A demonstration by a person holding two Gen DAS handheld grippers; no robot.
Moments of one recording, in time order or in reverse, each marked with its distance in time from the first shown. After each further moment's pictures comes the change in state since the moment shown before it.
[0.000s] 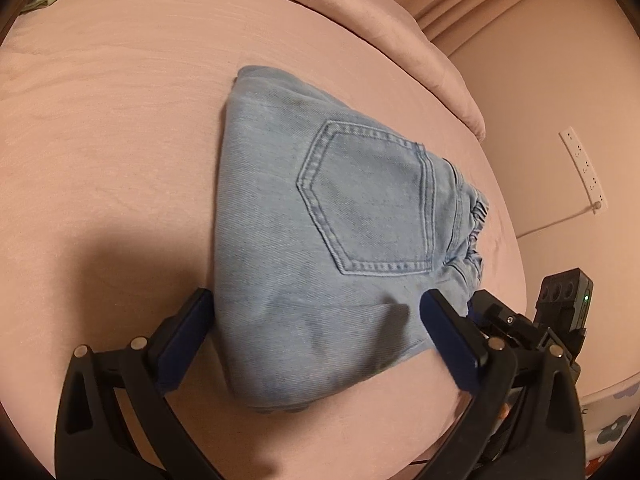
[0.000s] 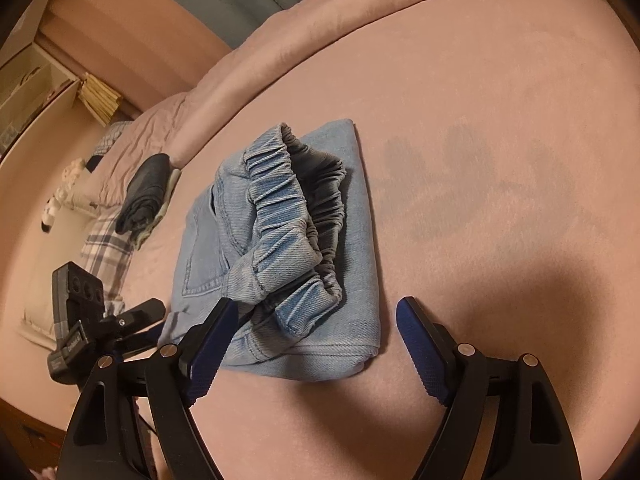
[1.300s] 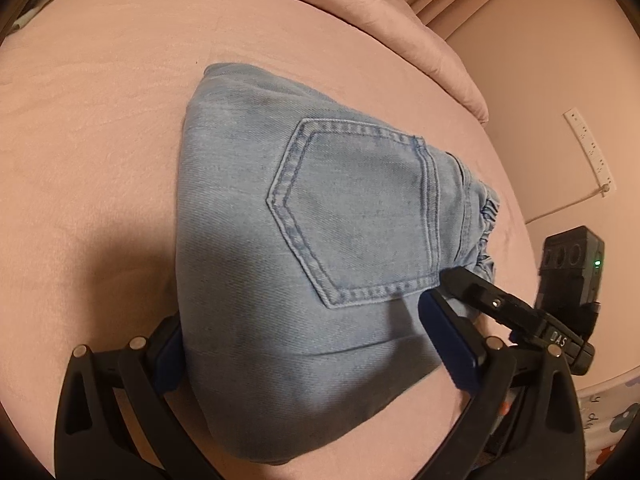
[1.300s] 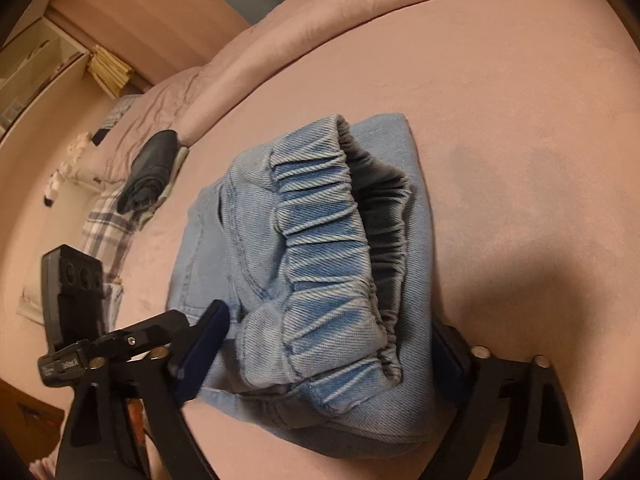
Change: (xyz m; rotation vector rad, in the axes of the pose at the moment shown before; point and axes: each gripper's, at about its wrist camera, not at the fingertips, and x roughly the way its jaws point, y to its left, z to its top) left arm 0.021 -0.010 0.011 0.054 0.025 0.049; right arm 0.036 0.023 0.022 -0.080 0.066 -0.003
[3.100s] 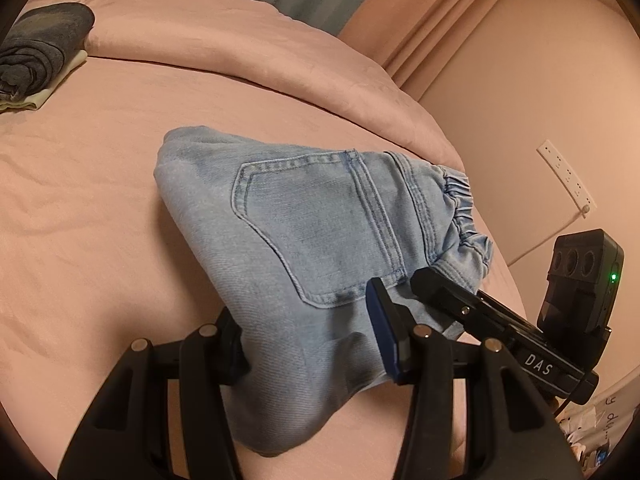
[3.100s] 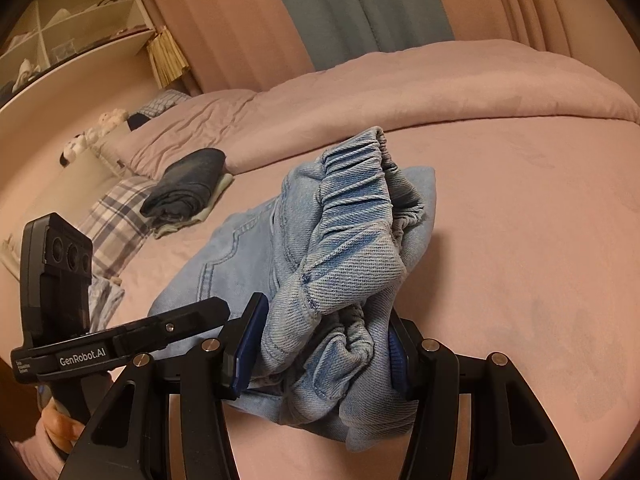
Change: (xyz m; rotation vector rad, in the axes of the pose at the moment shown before) left arm -0.081 0.006 0.005 0.059 -0.254 -0.033; right arm -0.012 0.101 0.022 -0.269 -0.214 -0.030
